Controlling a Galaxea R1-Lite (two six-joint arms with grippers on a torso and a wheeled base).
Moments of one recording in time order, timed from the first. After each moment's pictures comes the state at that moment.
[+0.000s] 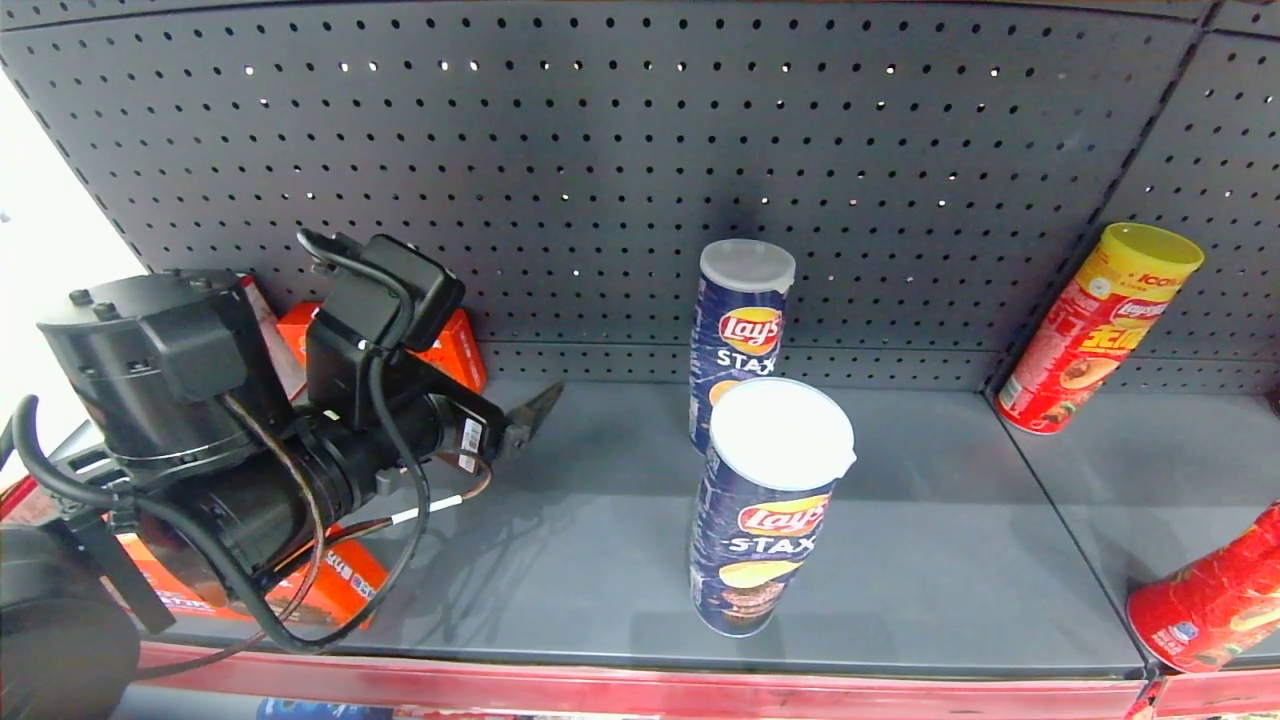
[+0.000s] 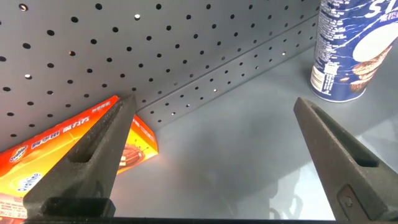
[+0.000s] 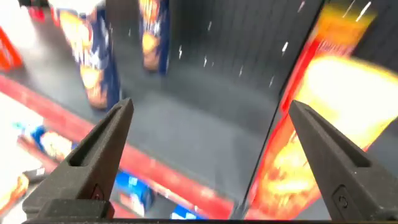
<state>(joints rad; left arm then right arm) -0.50 1.56 -0.68 -0.85 0.14 0.34 0.59 0.33 -0.21 -0.26 -0.13 -0.21</state>
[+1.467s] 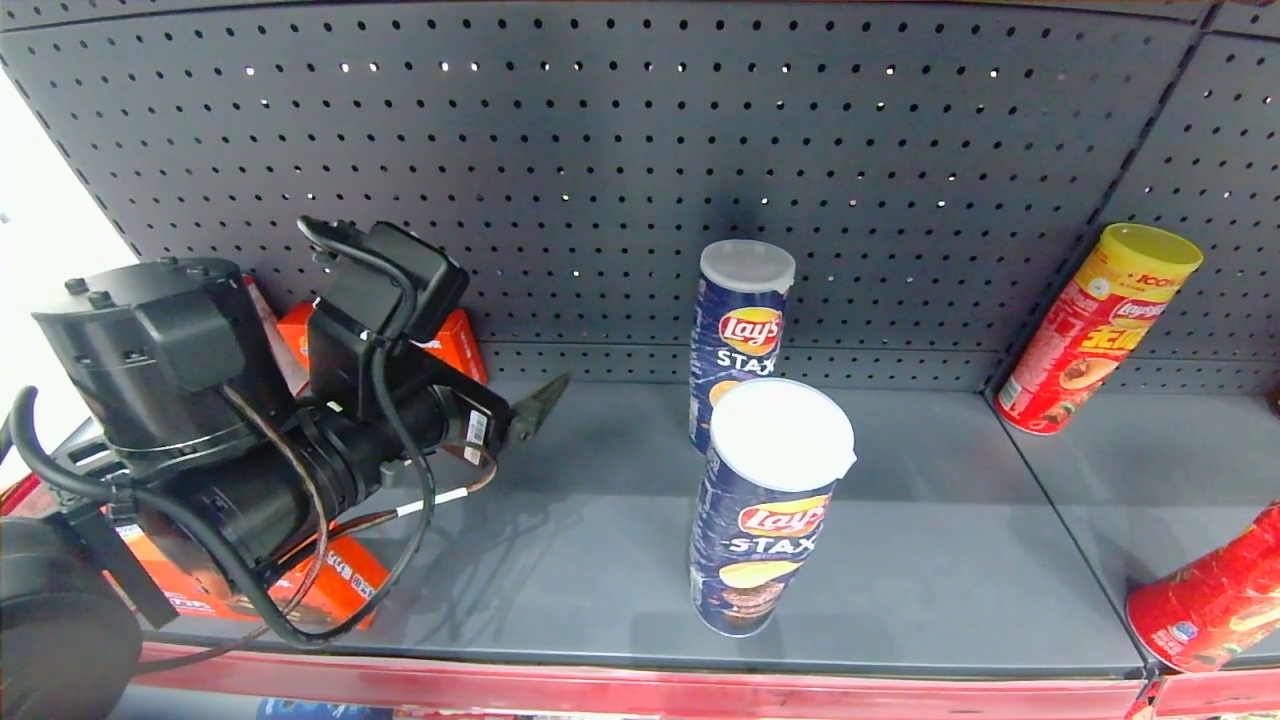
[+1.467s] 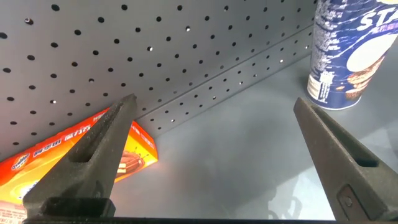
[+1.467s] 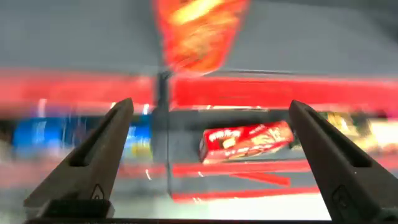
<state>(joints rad) -0.52 1.56 -0.70 -0.85 0.14 0.34 0.00 0.15 -0.02 -0.02 -0.19 -0.01</state>
